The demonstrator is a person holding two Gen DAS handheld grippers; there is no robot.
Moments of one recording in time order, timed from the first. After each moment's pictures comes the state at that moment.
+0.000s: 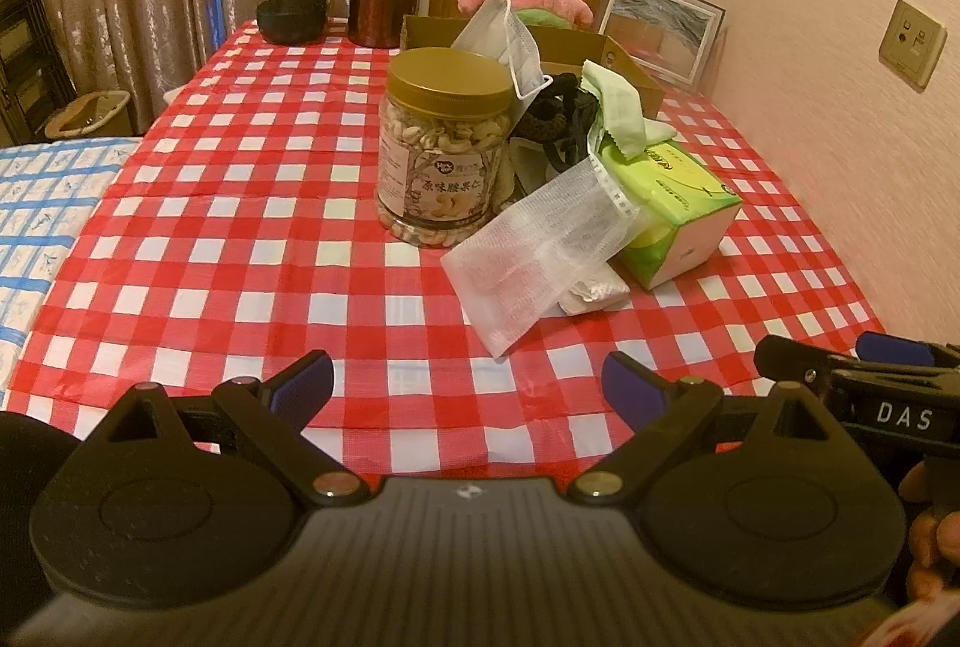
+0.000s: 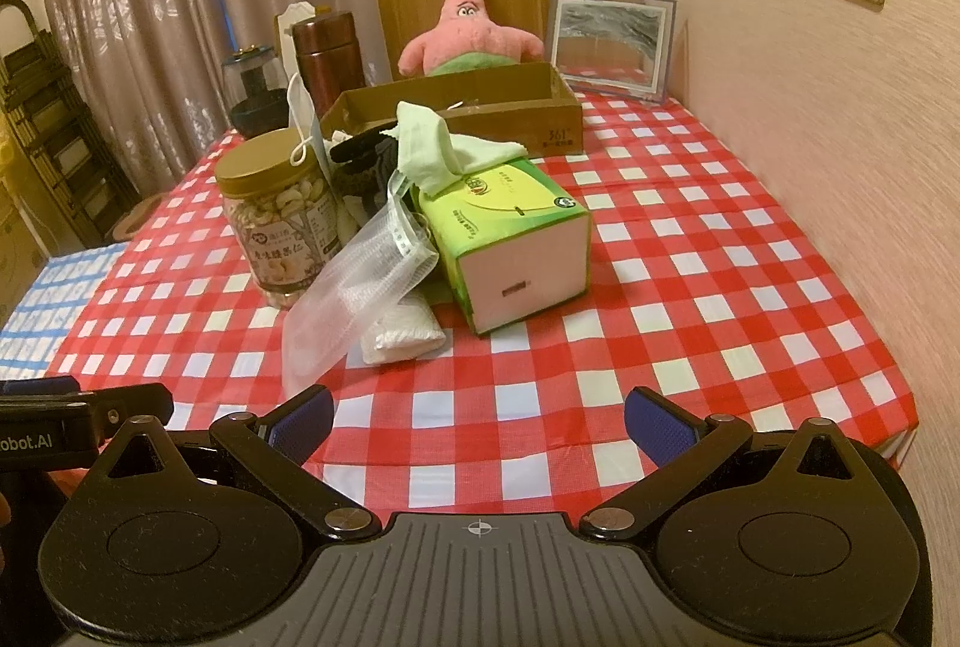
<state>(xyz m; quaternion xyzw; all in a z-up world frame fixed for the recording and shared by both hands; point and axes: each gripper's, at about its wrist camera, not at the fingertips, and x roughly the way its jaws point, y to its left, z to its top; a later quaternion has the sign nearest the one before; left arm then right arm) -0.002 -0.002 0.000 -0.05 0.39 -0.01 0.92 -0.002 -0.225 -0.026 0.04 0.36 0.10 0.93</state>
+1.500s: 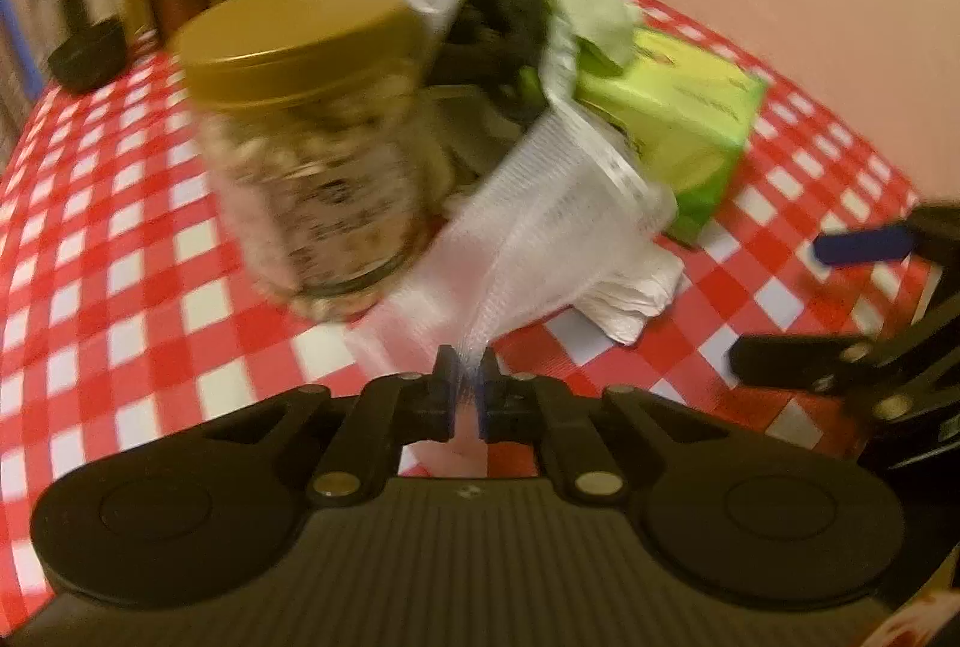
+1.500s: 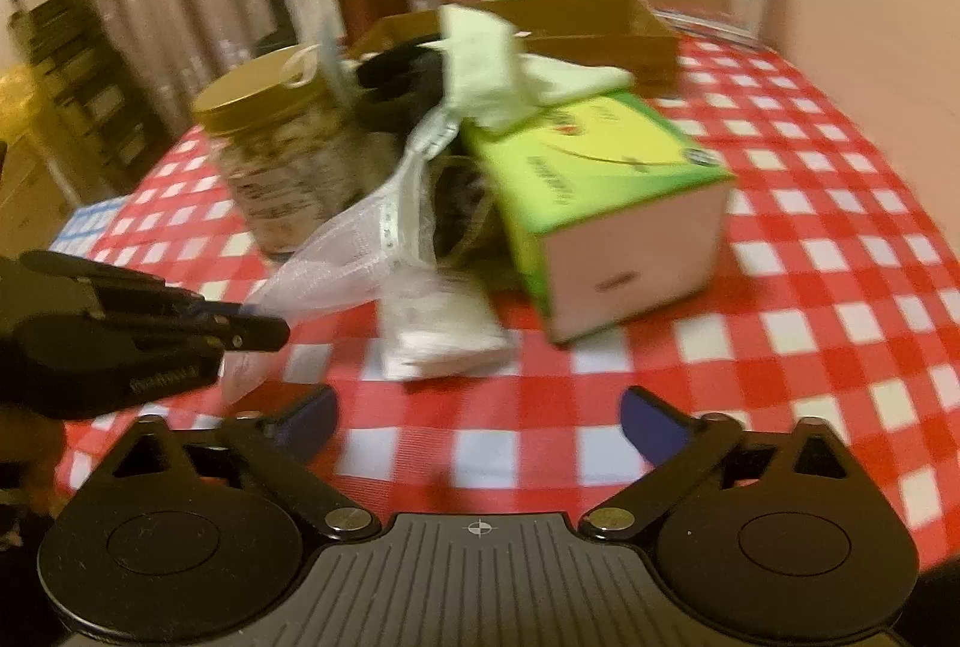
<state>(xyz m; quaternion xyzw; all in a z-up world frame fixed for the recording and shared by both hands) 0.139 -0.005 -0.084 0.09 0.42 -0.18 0.88 0.088 -0.186 -0.086 0.03 0.40 0.17 0.90</state>
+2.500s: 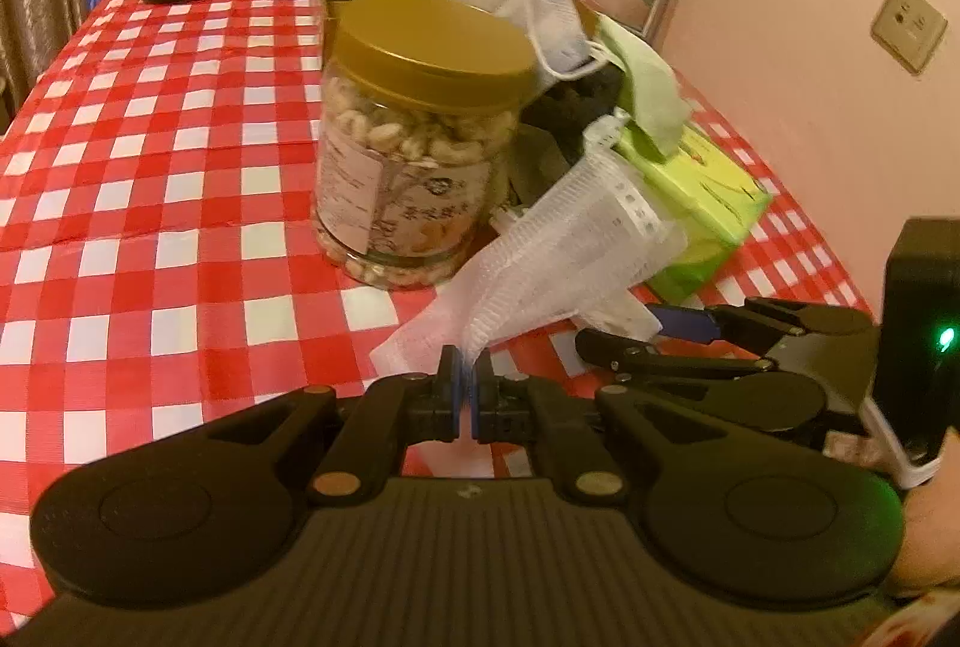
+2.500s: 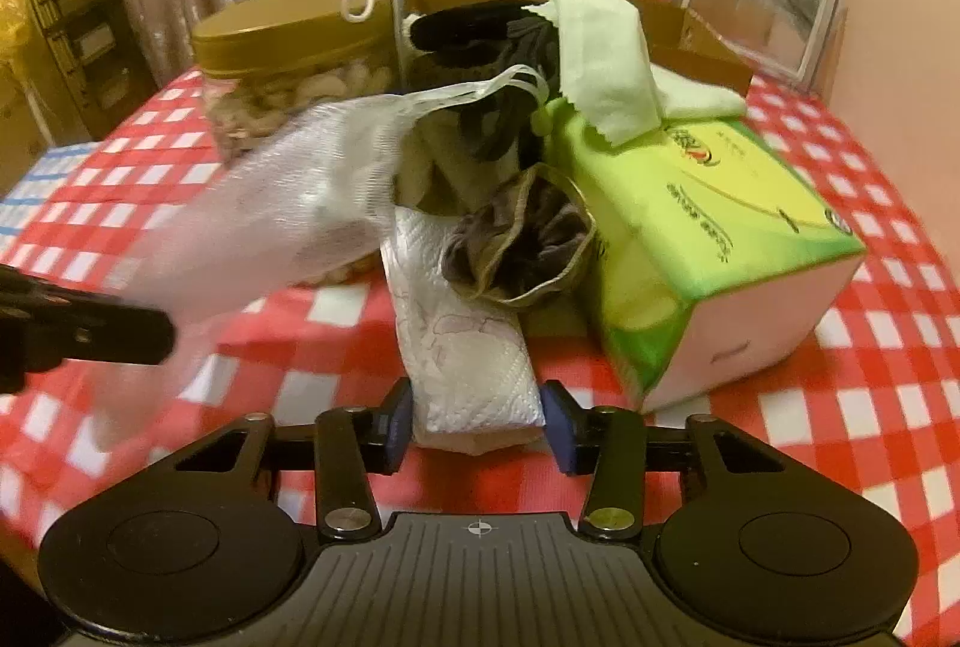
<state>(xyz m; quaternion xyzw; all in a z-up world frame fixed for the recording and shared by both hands) 0.121 0.050 -0.054 -0.07 0.44 -0.14 0.89 0.124 -0.128 -0.112 -0.04 0.41 0.15 0.90</state>
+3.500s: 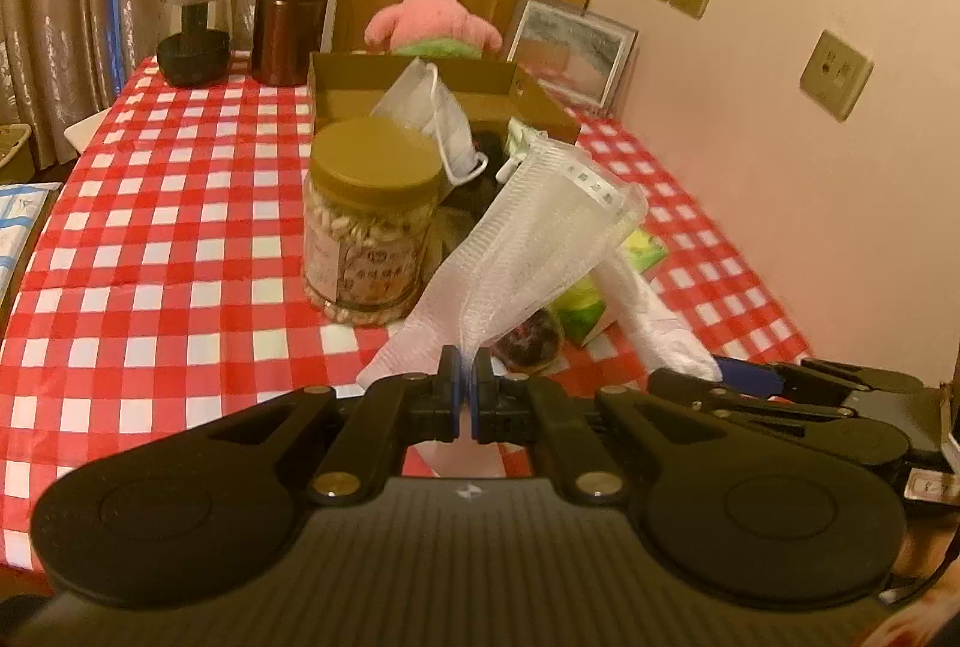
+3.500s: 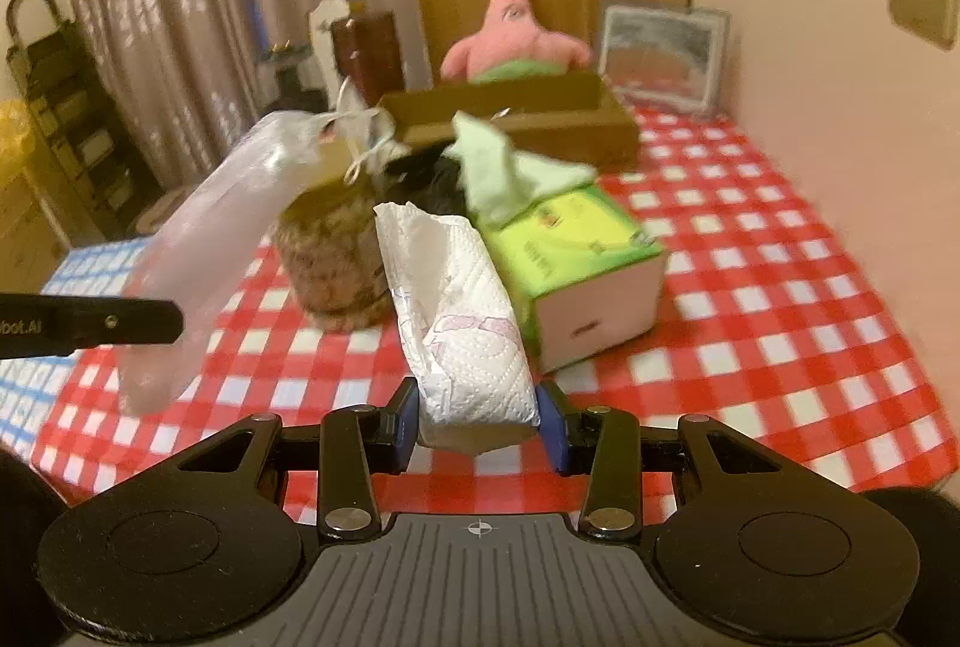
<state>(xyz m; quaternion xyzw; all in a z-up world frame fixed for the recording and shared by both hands) 0.050 0.025 0.027 -0.06 0.38 -0.12 0.91 0.028 -0.192 -0.016 0.04 0.35 0.12 0.93</state>
